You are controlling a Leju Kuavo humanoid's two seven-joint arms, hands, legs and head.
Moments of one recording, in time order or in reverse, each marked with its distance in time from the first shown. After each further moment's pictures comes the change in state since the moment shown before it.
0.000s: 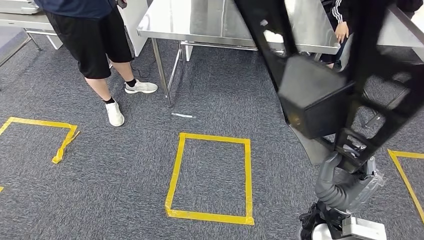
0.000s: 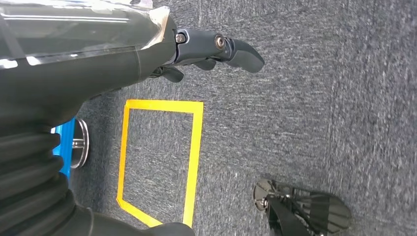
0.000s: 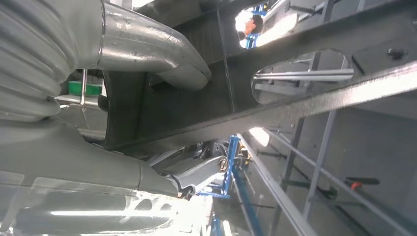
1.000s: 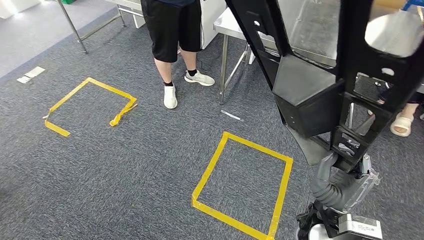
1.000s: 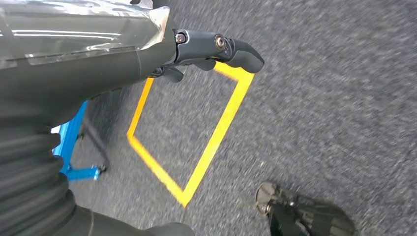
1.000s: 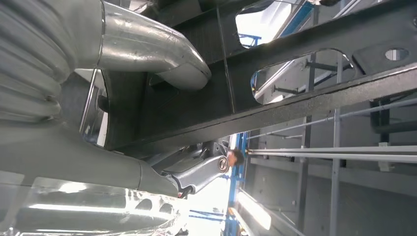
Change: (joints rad) left arm 0.008 0.007 0.038 -0.001 0.026 0.015 0.000; right arm 0.002 0.025 0.004 0.000 0.020 0.000 0.028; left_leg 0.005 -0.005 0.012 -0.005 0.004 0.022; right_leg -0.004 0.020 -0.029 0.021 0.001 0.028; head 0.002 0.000
